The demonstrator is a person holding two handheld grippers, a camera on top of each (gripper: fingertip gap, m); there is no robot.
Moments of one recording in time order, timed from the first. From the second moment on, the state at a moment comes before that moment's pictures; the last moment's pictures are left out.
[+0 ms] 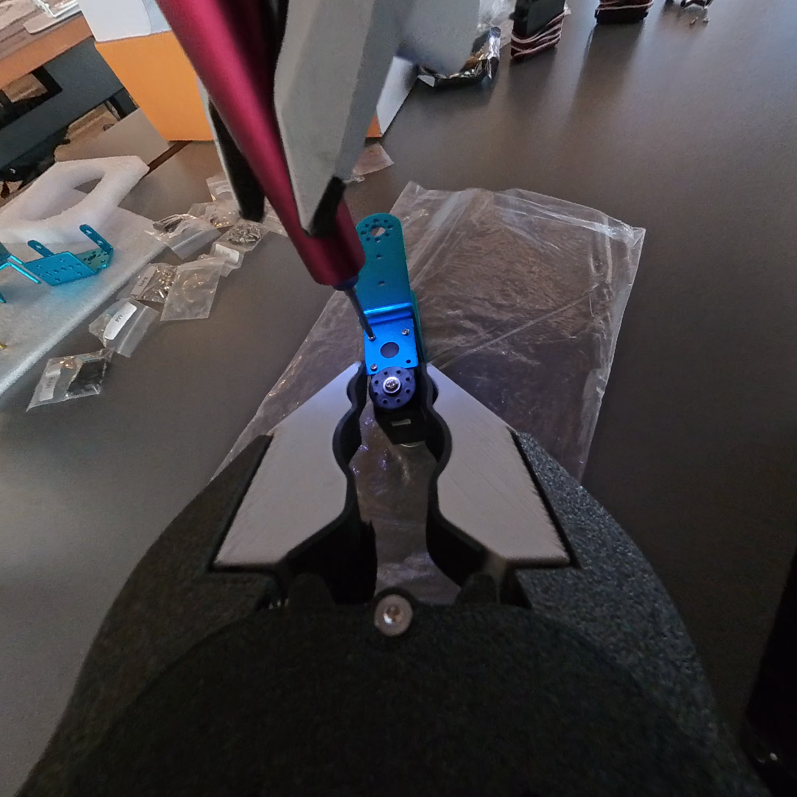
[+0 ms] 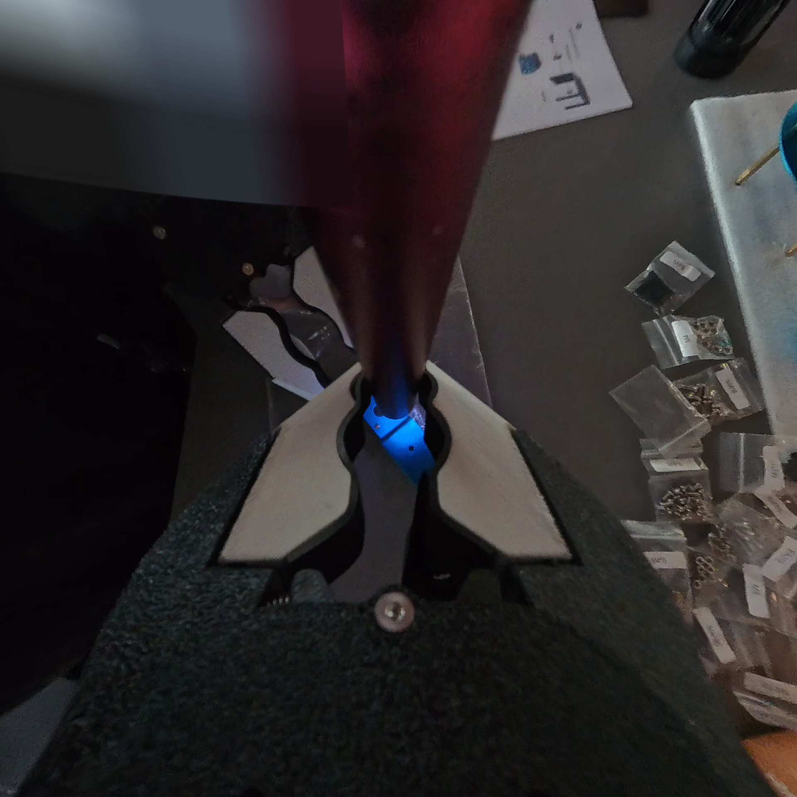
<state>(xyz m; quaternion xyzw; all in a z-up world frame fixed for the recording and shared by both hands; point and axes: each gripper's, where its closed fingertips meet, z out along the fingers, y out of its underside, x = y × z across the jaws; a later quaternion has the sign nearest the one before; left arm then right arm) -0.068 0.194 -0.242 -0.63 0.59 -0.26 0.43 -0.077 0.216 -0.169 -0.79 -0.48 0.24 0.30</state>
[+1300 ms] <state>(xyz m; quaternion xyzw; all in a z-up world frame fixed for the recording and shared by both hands) -0.034 0.208 -0.191 -0.62 0.51 -0.29 0.52 -0.058 0.208 -0.176 -0.78 -0.52 0.20 0.29</state>
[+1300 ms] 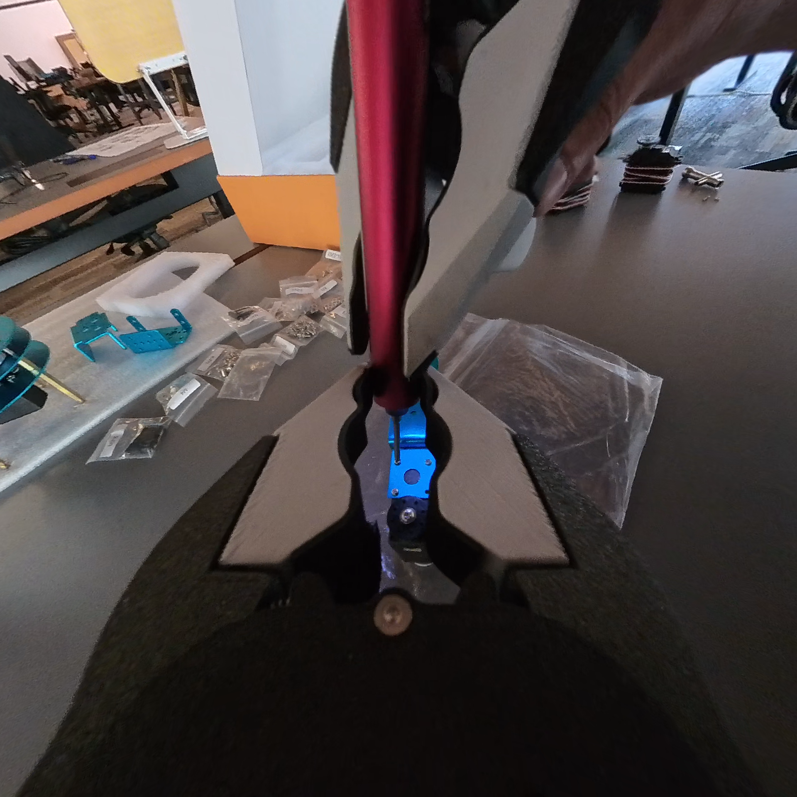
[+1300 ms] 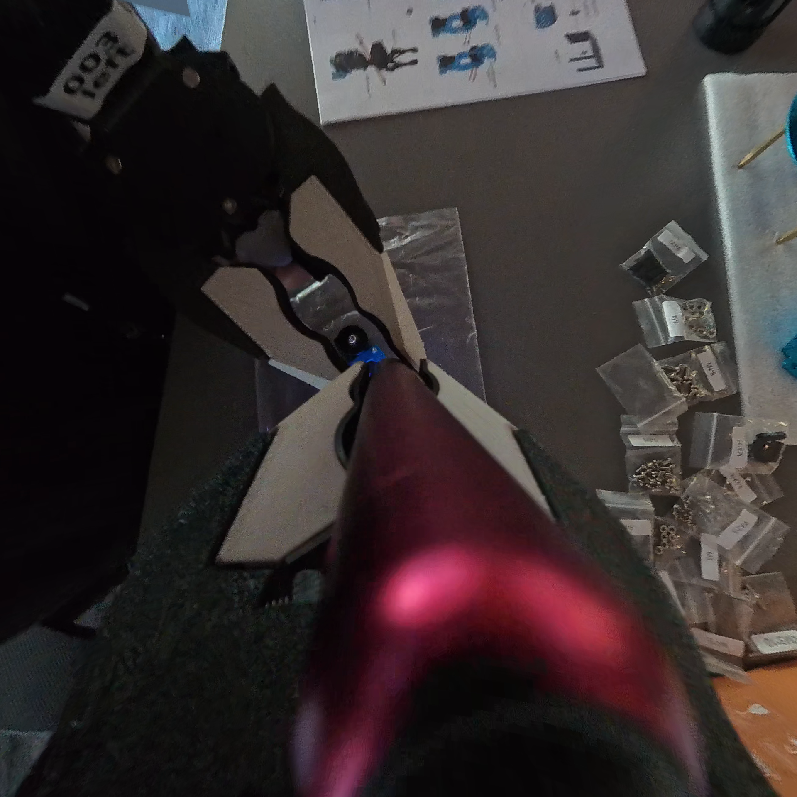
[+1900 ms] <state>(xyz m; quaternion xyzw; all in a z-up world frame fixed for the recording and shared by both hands) -0.033 0.208 -0.190 -0.61 0.52 -0.32 0.51 -0.059 0.208 -0.178 -0.77 -0.57 0.19 0.21</state>
